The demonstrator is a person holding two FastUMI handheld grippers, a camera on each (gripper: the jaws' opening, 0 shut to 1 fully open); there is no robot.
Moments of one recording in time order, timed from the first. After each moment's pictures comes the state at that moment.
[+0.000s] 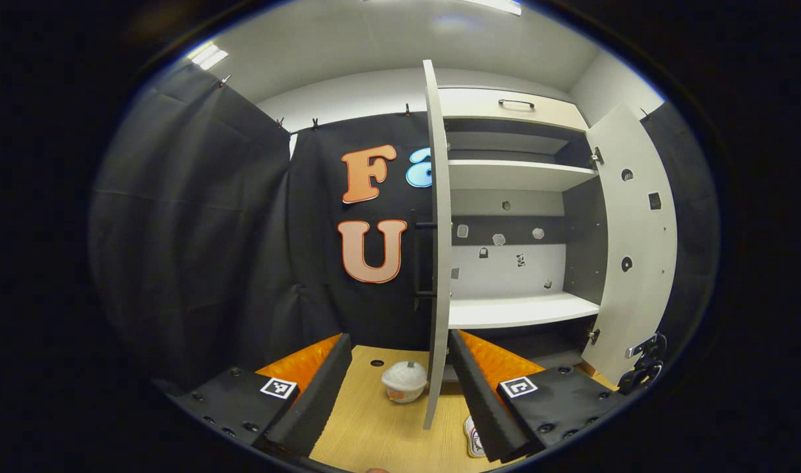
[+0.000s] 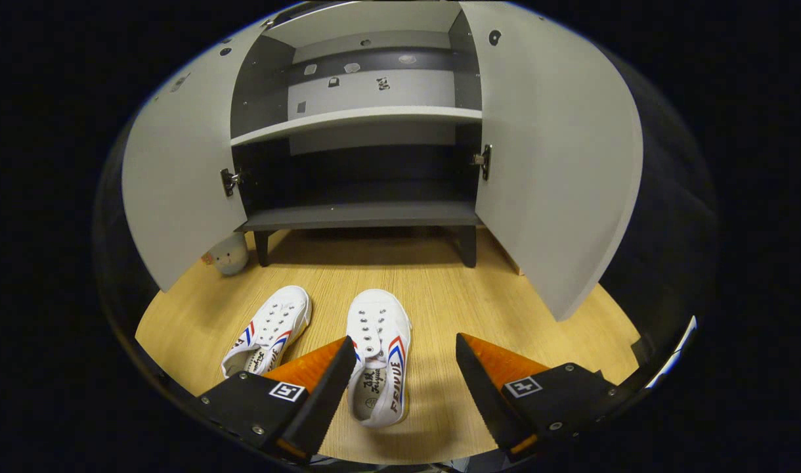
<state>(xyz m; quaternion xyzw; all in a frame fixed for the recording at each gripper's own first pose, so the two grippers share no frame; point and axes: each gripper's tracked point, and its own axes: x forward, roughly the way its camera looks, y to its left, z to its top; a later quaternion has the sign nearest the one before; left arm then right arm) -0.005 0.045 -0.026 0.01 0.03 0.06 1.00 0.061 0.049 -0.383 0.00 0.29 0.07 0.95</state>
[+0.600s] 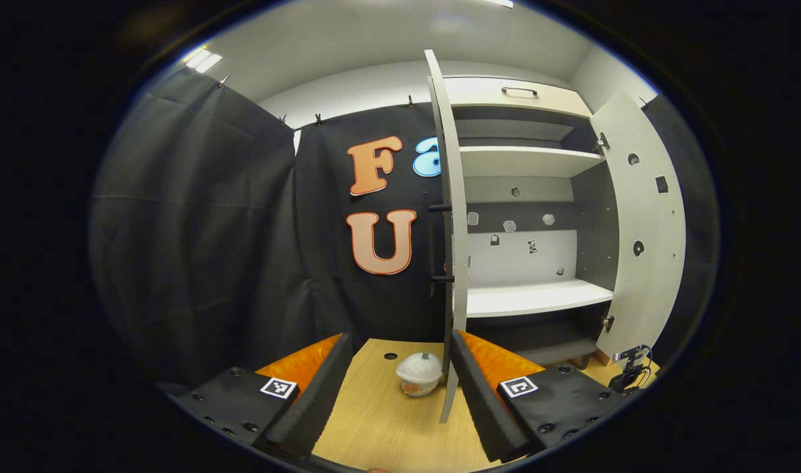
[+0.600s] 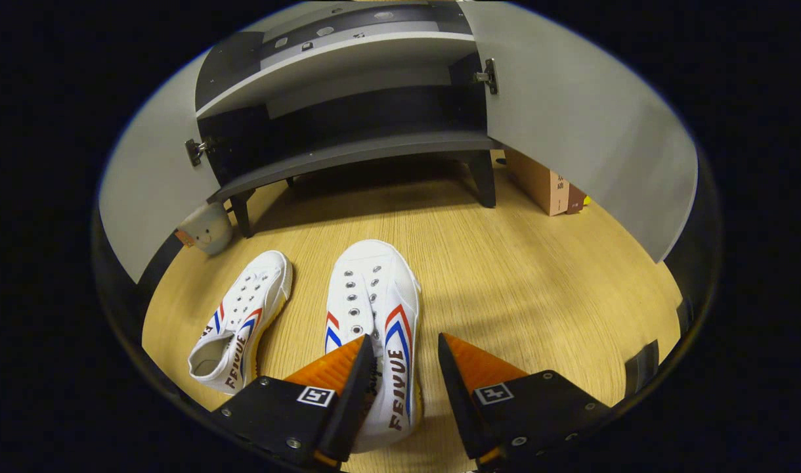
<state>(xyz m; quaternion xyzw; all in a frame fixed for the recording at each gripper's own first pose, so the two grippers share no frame) -0.005 0.057 -0.042 0.03 0.05 0.08 1.00 0.077 0.054 -0.465 0.05 0.38 0.07 0.92</state>
